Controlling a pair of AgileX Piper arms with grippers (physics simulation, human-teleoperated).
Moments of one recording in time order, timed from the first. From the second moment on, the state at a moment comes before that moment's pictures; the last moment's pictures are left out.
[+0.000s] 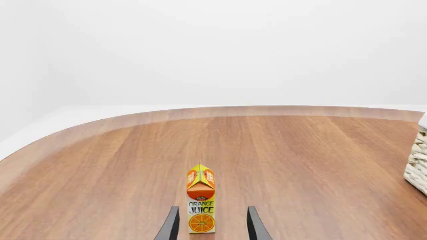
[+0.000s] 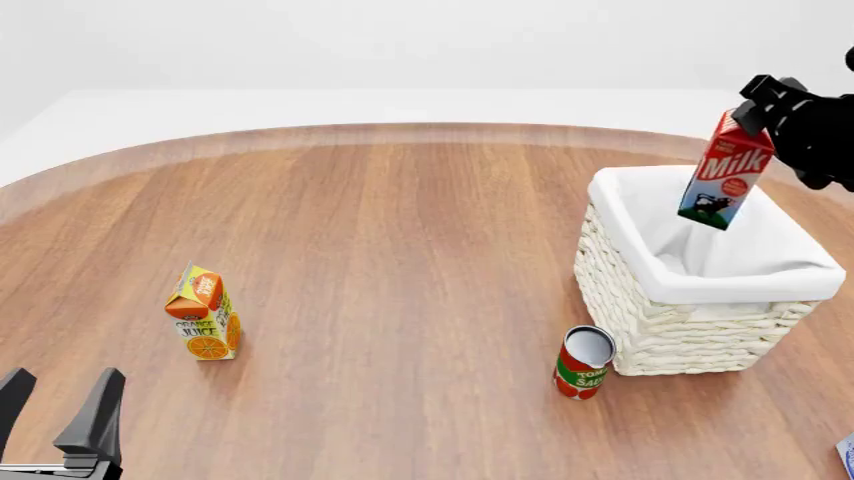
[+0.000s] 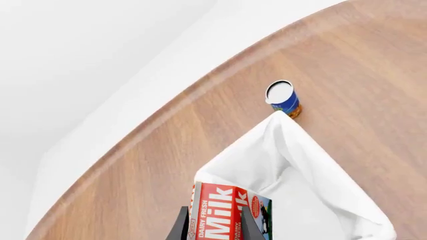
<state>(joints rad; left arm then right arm) 0.00 0.01 0.00 0.00 0.00 -0.13 1.32 -1.20 0.37 0.62</state>
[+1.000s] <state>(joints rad) 0.00 0.01 0.00 0.00 0.00 -0.18 1.41 -1.14 0.28 0.59</state>
